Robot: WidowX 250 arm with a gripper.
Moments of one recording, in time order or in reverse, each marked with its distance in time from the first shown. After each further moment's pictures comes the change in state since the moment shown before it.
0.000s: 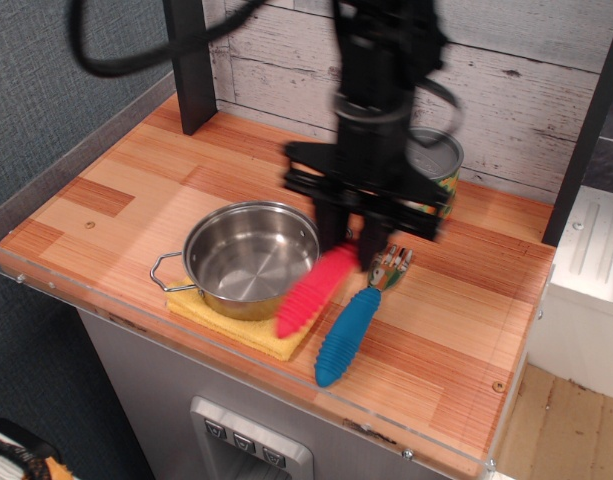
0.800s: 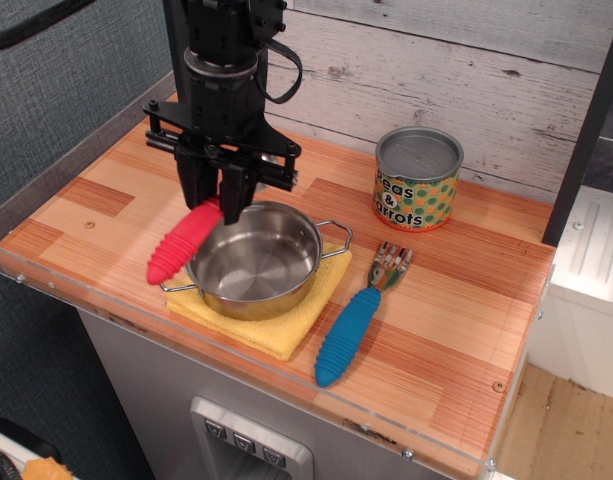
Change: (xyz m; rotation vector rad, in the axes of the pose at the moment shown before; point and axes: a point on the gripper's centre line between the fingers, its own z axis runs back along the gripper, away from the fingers) arm -0.001 0.098 -0.002 0.131 0.047 0.128
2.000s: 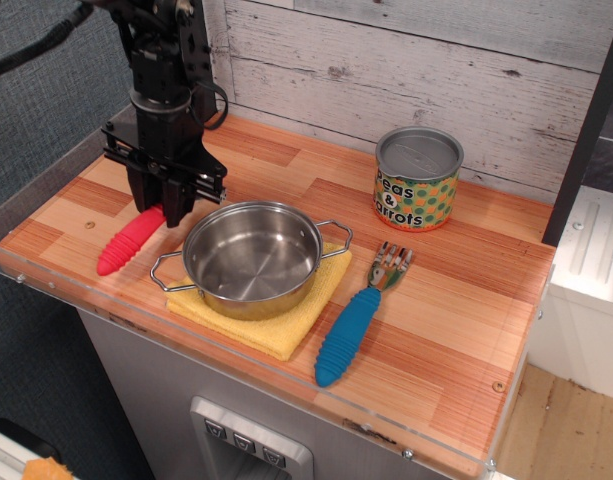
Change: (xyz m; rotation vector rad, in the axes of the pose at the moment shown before) arm 0.031 0.059 -0.065 0.043 -0.023 -0.055
